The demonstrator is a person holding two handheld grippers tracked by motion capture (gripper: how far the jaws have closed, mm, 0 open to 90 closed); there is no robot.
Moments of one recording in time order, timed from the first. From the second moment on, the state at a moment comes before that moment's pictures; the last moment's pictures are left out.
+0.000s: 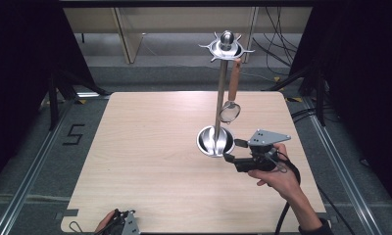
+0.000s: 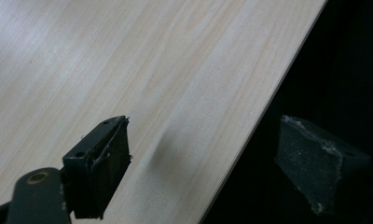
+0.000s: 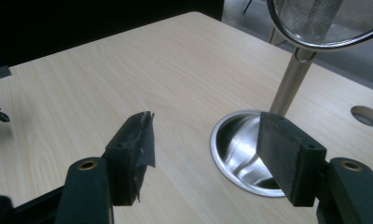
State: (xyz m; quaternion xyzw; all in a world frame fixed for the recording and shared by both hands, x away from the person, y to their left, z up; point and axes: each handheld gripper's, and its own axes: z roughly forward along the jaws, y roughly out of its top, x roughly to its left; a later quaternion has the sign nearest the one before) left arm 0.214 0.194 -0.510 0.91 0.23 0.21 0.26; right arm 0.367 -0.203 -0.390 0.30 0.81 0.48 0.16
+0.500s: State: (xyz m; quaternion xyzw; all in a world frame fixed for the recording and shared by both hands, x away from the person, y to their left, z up) left arm 0.214 0.194 -0.510 0.91 0.23 0.21 0.26; right arm 0.365 -0.201 -0.405 0.29 0.82 0.47 0.15
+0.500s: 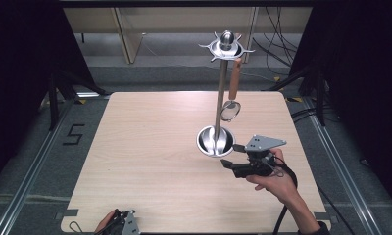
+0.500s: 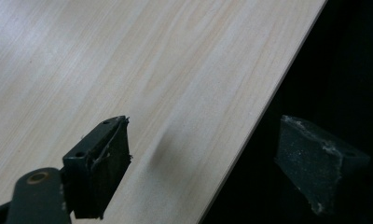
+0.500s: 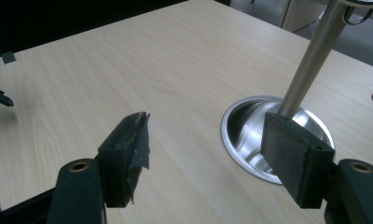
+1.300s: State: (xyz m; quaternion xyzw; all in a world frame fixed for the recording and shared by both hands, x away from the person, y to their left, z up) left arm 0.214 0.194 -0.511 0.91 0.23 0.21 0.26; right arm 0.341 -0.203 -0.445 0.29 0.84 0.44 0.12
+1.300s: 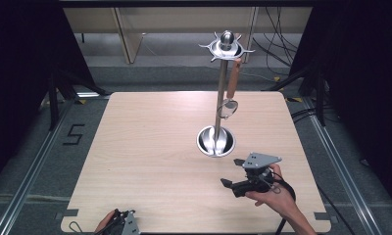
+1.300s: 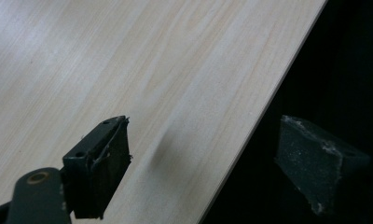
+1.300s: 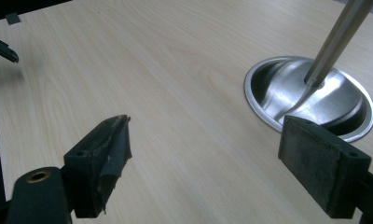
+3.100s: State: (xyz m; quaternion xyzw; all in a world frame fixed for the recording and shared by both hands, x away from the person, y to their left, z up) left arm 0.213 0.194 -0.510 0.91 0.23 0.21 0.26; right arm 0.306 -0.217 -0.482 0.27 0.87 0.40 0.12
